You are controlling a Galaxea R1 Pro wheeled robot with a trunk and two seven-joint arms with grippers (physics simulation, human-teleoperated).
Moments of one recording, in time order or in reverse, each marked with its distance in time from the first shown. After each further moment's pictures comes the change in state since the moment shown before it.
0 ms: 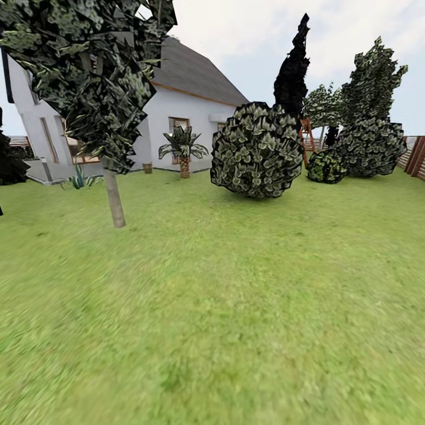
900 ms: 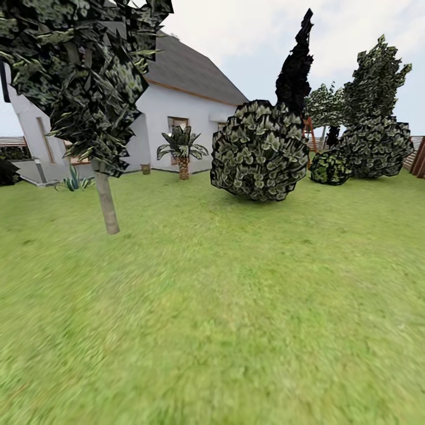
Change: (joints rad) left arm 0.000 0.000 -0.001 0.000 0.000 0.000 0.000; right arm 0.000 -0.001 0.000 0.000 0.000 -0.001 0.000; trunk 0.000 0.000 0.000
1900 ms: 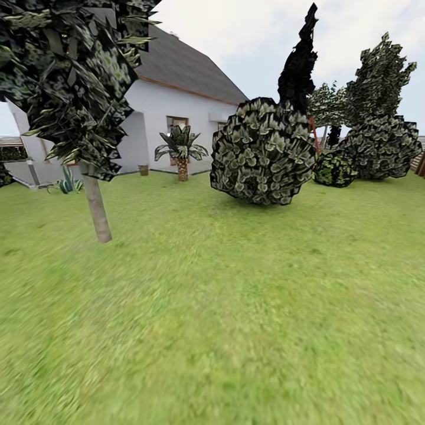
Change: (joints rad) left arm 0.000 0.000 0.000 0.000 0.000 0.000 0.000; right arm 0.000 0.000 0.000 0.000 0.000 0.001 0.000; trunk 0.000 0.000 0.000
